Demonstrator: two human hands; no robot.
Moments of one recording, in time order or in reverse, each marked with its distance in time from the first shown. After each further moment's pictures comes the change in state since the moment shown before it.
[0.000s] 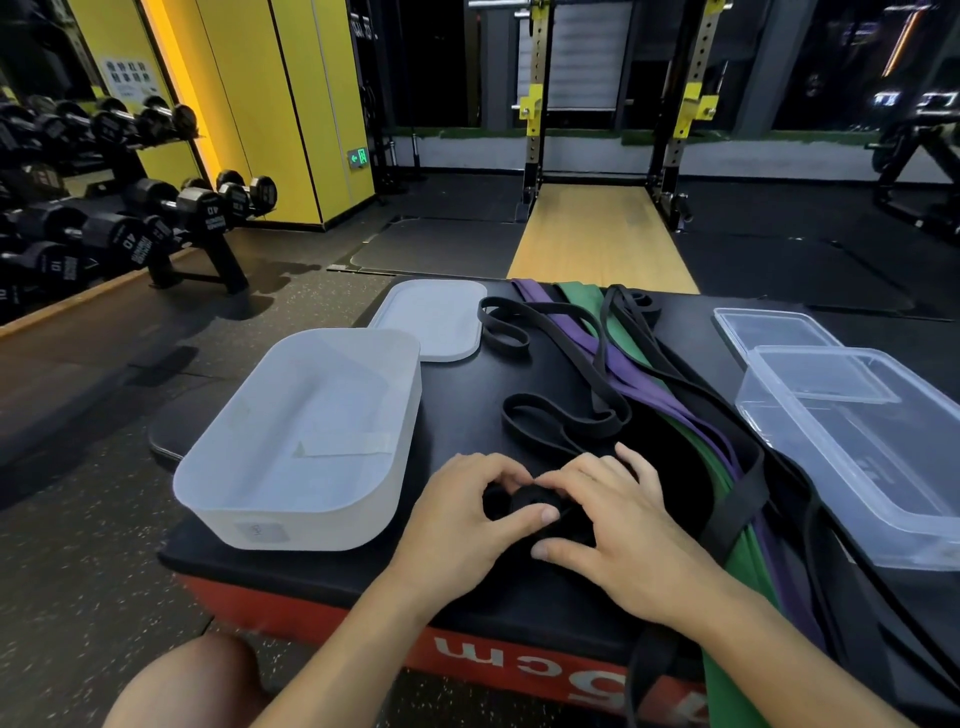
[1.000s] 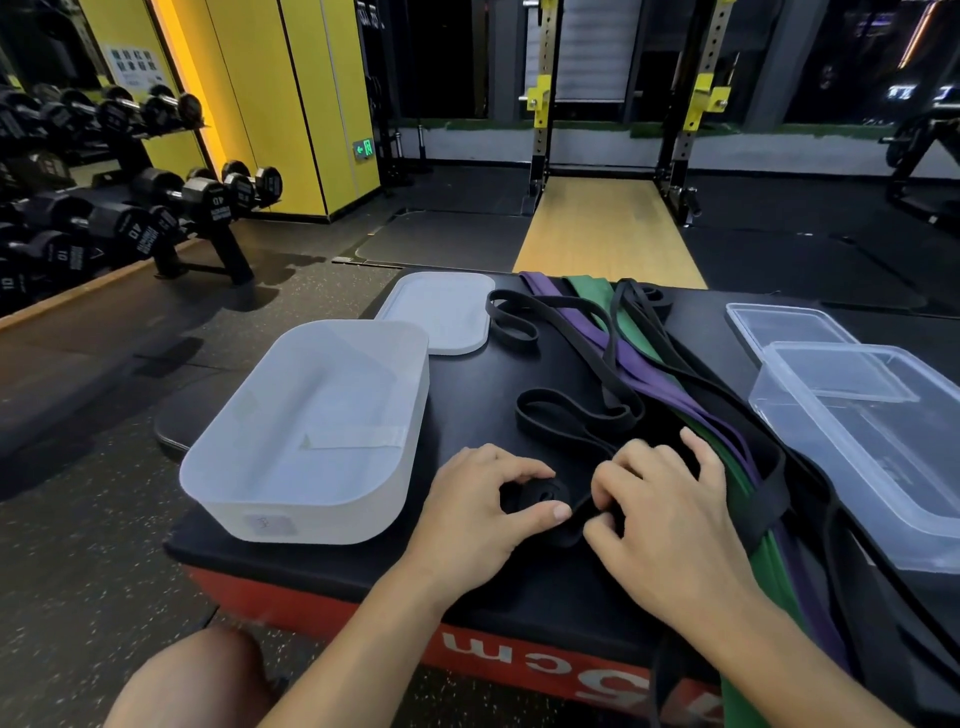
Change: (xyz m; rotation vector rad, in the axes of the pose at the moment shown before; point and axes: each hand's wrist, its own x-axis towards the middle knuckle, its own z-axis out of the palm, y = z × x) left_hand 0.008 -0.005 0.005 0.062 -0.040 -0.021; right_hand -0.010 -0.004 -0.001 -0.295 0.284 0.177
